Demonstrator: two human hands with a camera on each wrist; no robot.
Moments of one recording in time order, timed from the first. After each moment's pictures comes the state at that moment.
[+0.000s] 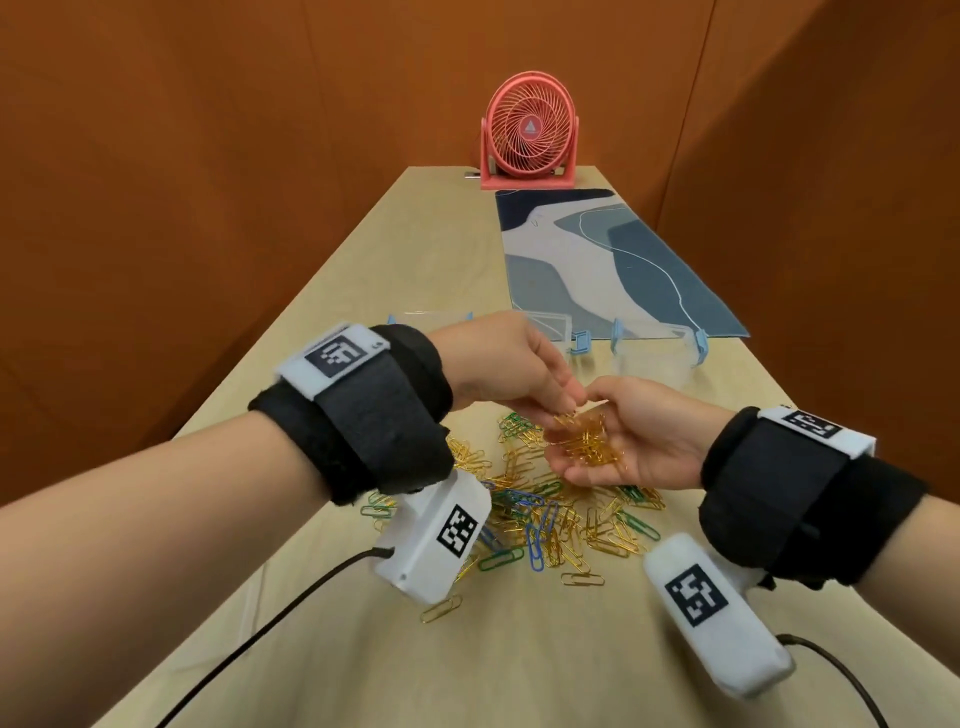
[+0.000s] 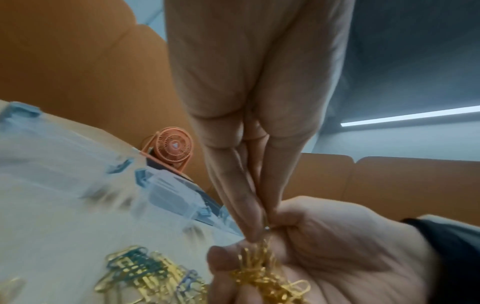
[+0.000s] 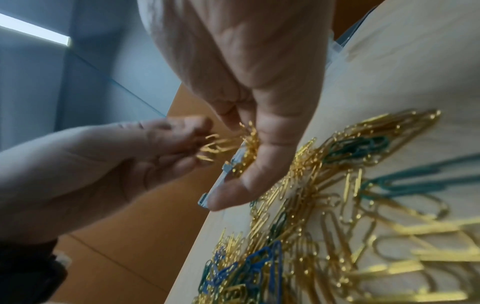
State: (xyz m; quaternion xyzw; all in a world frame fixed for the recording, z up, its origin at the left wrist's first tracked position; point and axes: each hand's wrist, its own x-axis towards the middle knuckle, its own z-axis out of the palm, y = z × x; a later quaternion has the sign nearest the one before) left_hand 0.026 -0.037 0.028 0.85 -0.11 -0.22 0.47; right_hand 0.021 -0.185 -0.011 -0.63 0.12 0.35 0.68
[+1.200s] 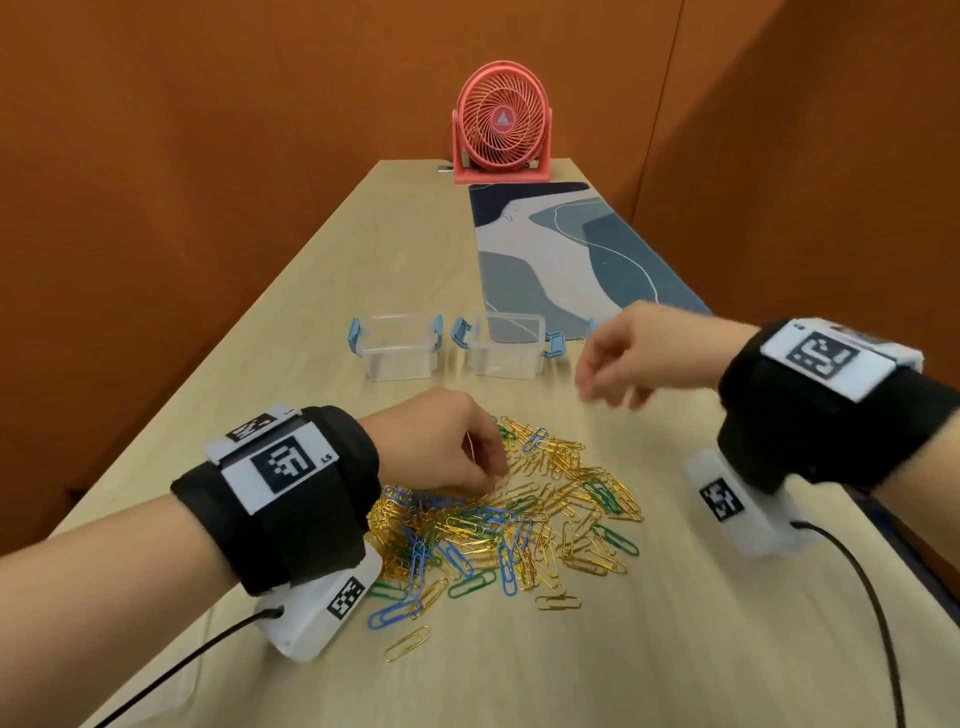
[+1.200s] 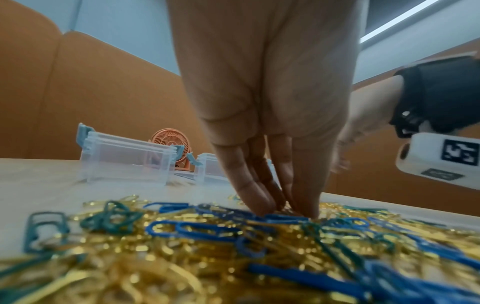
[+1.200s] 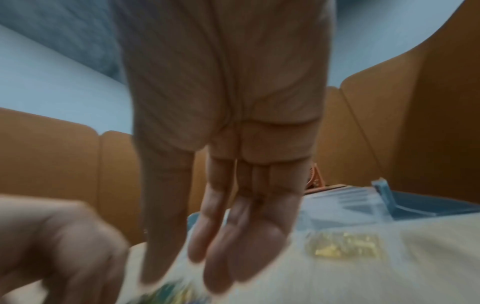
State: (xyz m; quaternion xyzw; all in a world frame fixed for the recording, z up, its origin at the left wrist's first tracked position) left_hand 0.030 -0.011 -0.021 0.94 -0.22 -0.17 0.21; right_hand 0.066 -0.223 0.021 -0.93 -0.13 0.16 0.29
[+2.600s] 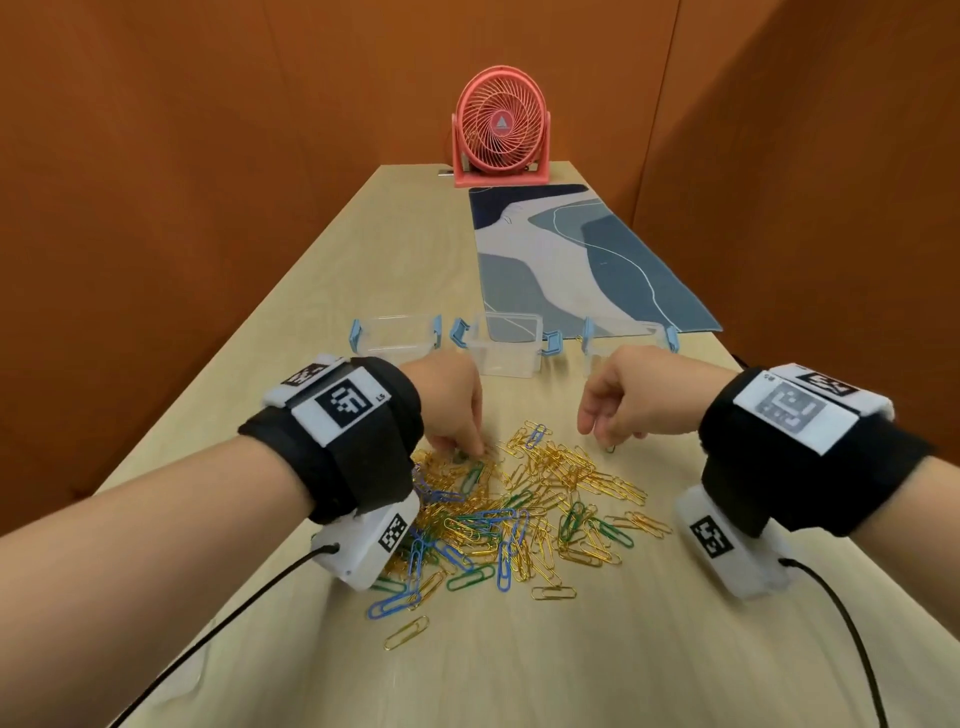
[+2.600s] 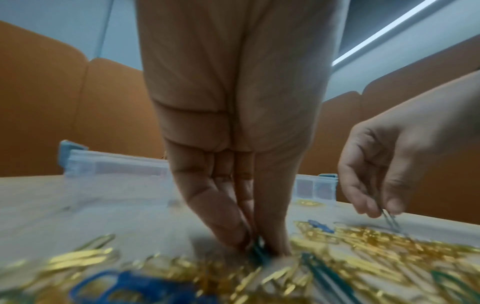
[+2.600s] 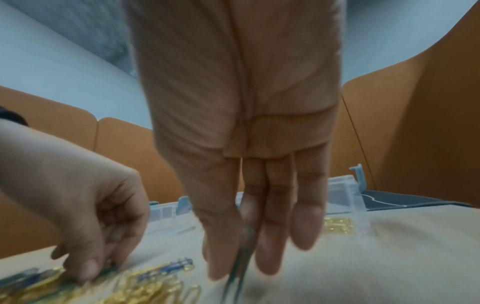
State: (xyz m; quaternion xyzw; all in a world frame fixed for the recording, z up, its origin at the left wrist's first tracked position) left_hand 0.058 -0.027 -0.009 0.96 -0.08 -0.19 0.17; right_hand 0.050 -0.221 -0.002 -0.96 -0.11 0.18 0.19
